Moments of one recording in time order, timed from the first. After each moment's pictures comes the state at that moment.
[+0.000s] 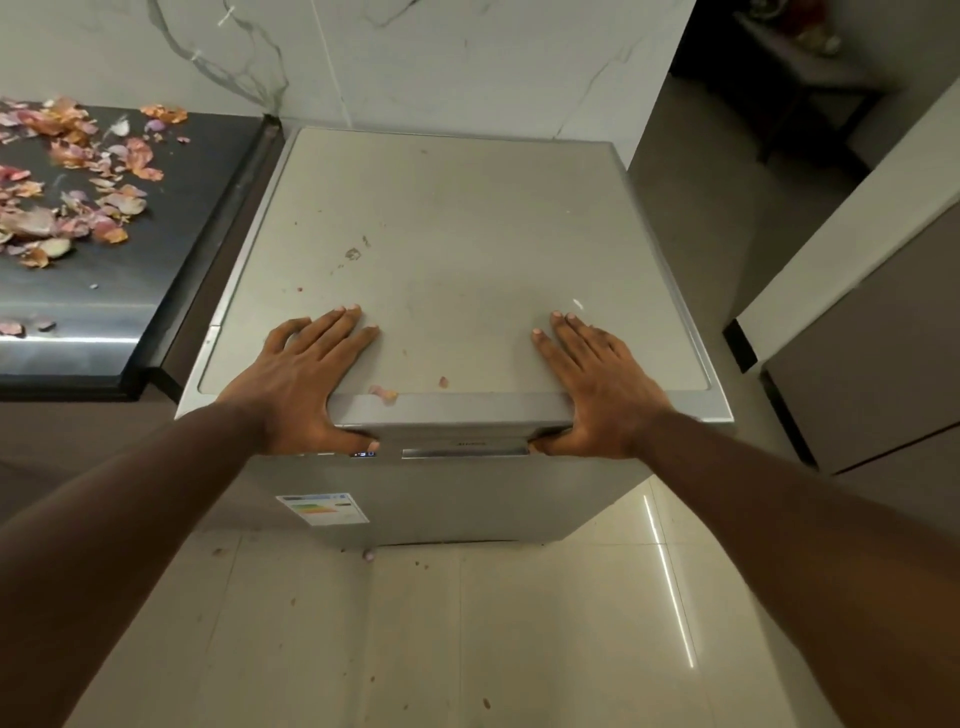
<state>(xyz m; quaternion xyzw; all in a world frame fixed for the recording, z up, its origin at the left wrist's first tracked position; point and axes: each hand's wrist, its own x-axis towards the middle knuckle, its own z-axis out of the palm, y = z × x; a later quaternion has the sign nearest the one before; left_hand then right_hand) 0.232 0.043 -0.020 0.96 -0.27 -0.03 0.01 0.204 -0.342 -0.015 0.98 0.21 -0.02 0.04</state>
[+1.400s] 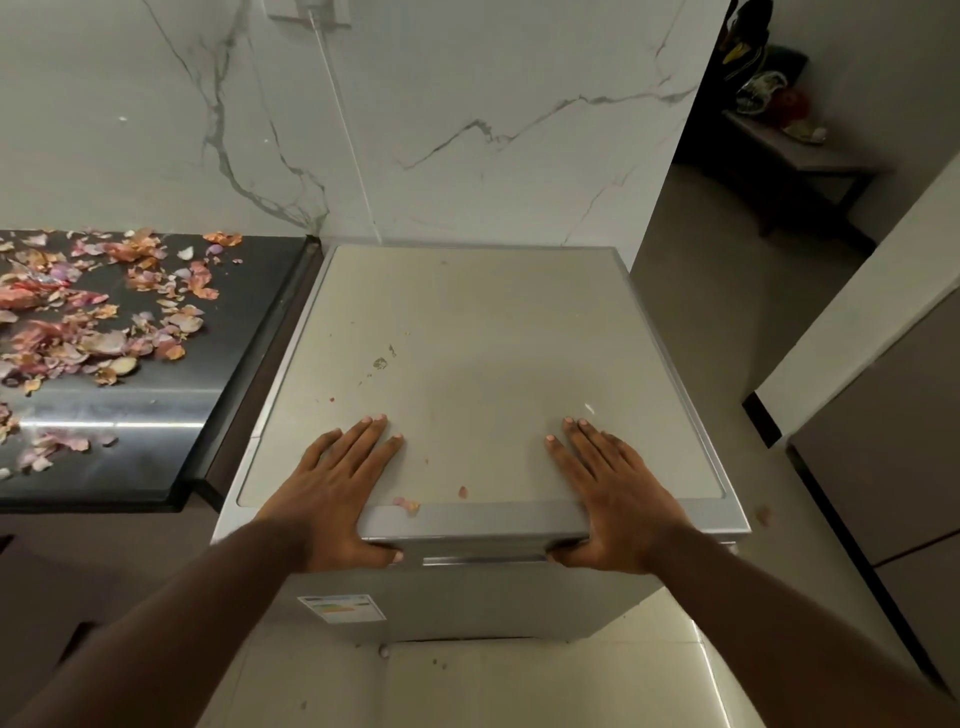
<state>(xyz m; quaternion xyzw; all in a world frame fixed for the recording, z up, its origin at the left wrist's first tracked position) 0.231 0.039 -0.020 0.97 -0.25 -0.05 0.00 0.207 -0.347 -0.015 0.97 0.22 -0.03 0.01</state>
